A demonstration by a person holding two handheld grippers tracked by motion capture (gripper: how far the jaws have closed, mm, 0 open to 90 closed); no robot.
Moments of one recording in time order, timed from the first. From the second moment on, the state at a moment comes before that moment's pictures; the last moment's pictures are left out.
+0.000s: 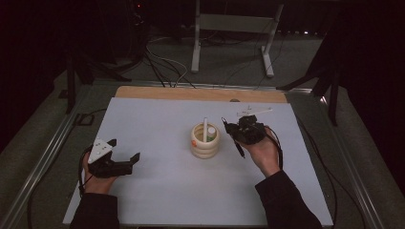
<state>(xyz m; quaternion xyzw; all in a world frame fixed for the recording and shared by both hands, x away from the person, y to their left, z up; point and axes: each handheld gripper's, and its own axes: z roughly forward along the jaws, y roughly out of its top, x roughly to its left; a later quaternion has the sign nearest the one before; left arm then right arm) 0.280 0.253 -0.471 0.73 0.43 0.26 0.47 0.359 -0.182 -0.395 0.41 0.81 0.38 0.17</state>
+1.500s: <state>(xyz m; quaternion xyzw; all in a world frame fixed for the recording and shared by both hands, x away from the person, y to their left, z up) 0.280 0.253 -0.470 0.73 0.43 0.26 0.47 0.365 -0.186 -0.381 0.40 0.77 0.46 0.20</state>
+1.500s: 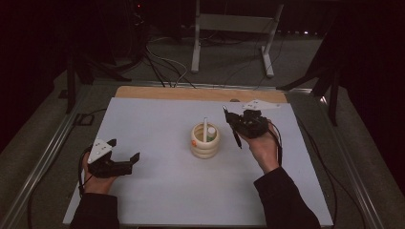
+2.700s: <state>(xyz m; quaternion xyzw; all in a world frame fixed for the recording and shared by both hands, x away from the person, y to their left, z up) 0.280 0.254 -0.471 0.72 0.43 0.26 0.47 0.381 -0.169 -0.374 0.40 0.74 0.49 0.23</state>
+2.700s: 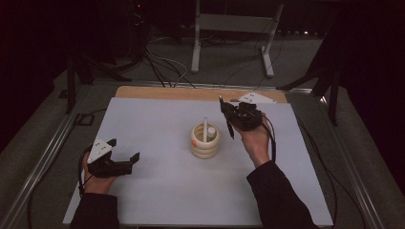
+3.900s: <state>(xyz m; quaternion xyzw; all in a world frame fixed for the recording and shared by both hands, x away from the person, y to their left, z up) 0.280 0.254 -0.471 0.72 0.43 0.26 0.47 0.390 -0.137 -0.365 0.37 0.73 0.52 0.24</state>
